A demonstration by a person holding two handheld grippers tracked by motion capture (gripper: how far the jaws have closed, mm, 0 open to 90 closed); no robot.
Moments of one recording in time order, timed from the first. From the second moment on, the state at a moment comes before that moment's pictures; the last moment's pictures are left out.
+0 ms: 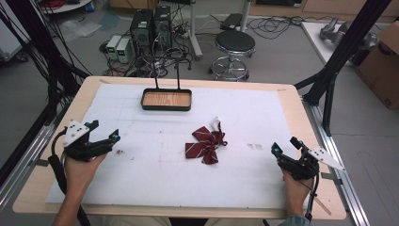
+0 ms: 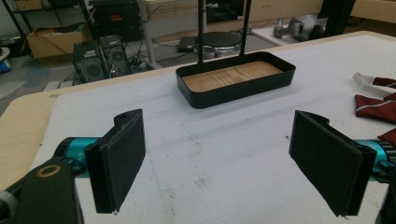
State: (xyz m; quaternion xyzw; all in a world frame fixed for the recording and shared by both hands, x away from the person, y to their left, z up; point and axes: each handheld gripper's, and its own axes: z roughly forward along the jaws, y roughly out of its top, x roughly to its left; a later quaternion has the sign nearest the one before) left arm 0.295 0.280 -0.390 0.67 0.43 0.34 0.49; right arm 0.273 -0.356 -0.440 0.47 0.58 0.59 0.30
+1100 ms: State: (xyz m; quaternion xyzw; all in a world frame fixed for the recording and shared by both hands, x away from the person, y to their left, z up) left arm 0.293 0.285 -0.394 0.66 0.43 0.34 0.51; right arm 0.278 -0.327 -0.424 0.45 0.60 0.59 0.29
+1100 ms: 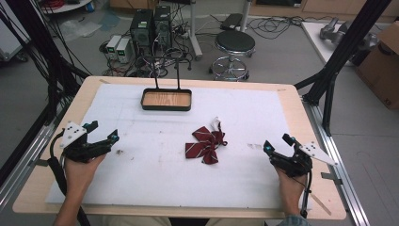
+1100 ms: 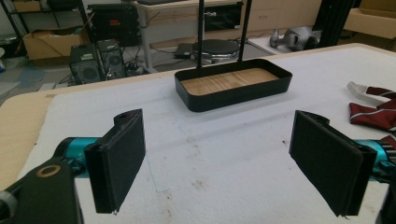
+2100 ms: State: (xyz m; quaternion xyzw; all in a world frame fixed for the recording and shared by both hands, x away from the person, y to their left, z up) left arm 0.294 0.286 -0.390 0.65 0.43 0.34 0.53; right arm 0.320 -0.163 -0.447 0.47 0.70 0.49 0.21
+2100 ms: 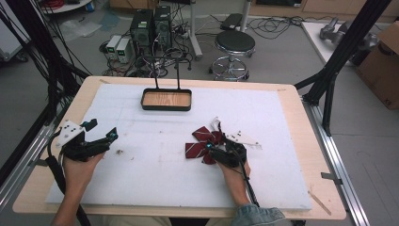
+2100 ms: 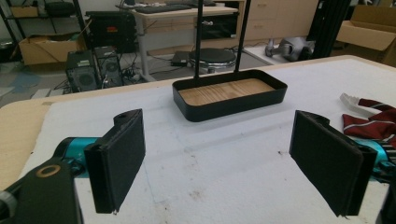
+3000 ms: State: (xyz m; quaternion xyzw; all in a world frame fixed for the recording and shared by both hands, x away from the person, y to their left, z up) left arm 0.295 0.285 -0.389 0.65 0.42 0.33 0.53; right arm 0.340 -0.148 -0.451 0.52 0.74 0.39 0.19
